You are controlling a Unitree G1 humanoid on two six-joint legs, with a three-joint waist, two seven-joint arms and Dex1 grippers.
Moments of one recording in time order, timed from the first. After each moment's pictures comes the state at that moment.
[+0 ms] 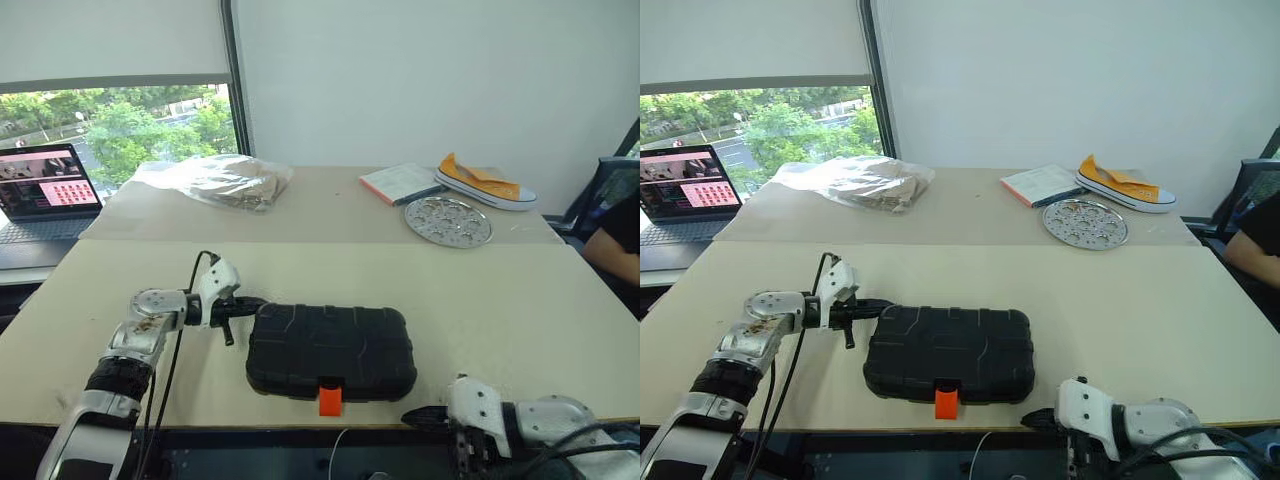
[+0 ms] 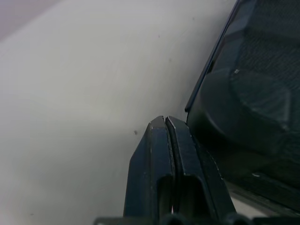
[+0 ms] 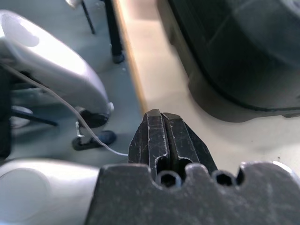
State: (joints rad) left arm -0.65 0.62 -0.14 0.54 -0.20 0.10 -1.20; right arm 0.08 -0.86 0.19 -0.40 0.22 0.12 0.92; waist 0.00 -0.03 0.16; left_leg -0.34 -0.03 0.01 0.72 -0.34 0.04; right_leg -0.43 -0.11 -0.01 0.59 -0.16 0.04
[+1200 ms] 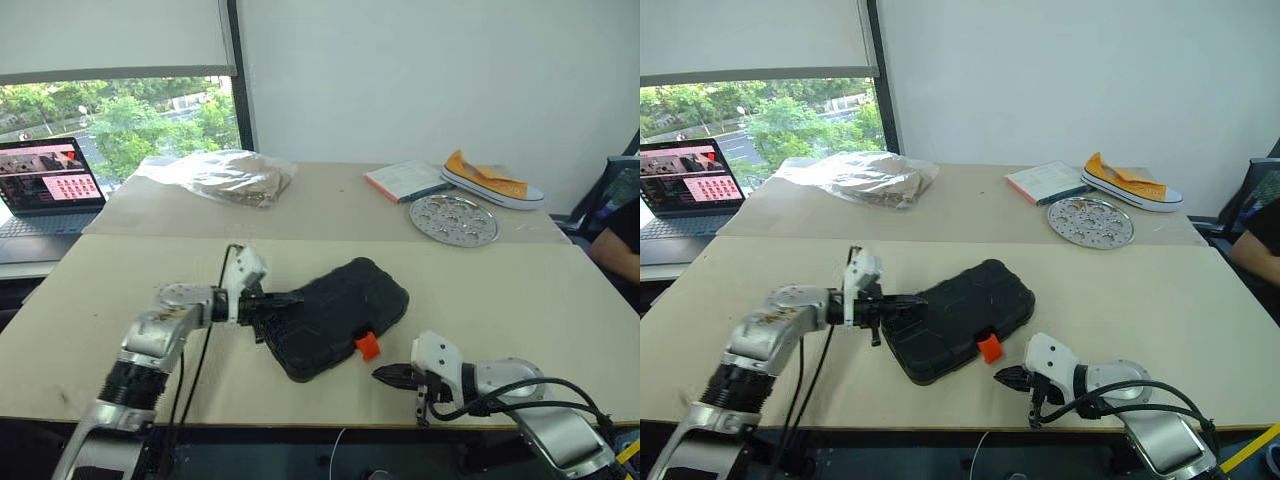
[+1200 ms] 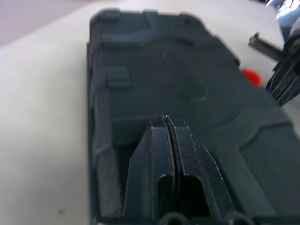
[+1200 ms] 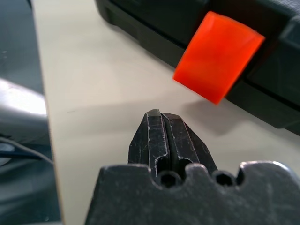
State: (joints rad) left arm -0.61 0.55 -0.12 0.13 -0.33 0.49 -1.08; right arm -0.10 -0.71 0.18 -0.36 0.20 0.34 0.91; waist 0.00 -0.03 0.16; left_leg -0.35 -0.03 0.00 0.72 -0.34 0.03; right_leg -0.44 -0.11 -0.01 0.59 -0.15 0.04
